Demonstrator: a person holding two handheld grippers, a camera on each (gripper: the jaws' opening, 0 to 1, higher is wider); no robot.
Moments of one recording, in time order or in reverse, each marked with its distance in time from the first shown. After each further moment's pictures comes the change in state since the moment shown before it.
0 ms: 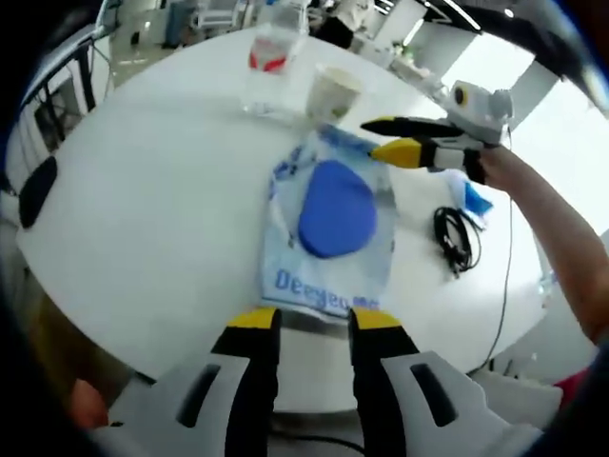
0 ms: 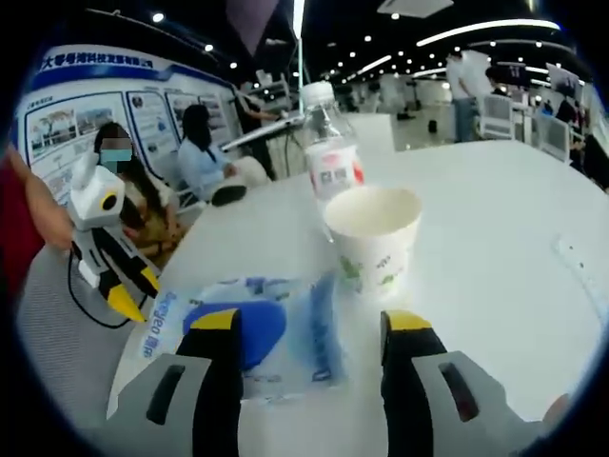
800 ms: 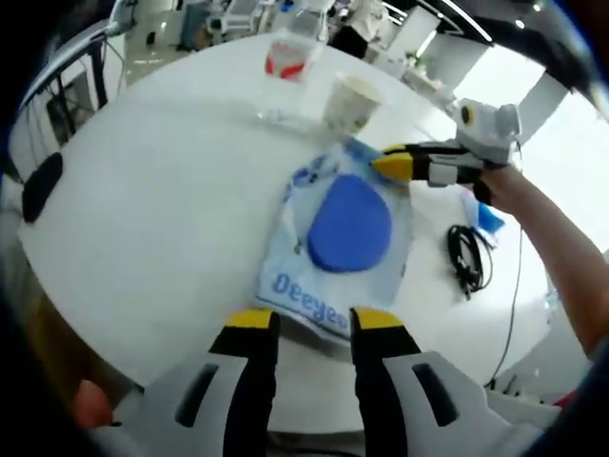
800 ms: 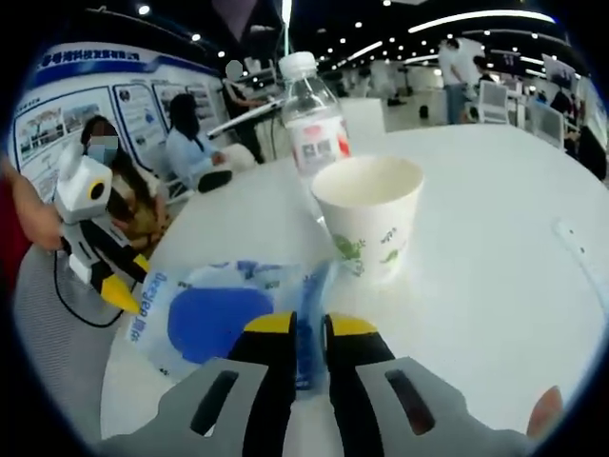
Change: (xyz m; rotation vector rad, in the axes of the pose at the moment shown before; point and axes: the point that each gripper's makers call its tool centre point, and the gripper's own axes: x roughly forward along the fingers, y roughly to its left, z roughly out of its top) left arm 0.011 0.006 0.013 -0.028 -0.038 0.042; right arm -0.001 -0.009 -0.018 0.026 0.065 -0.038
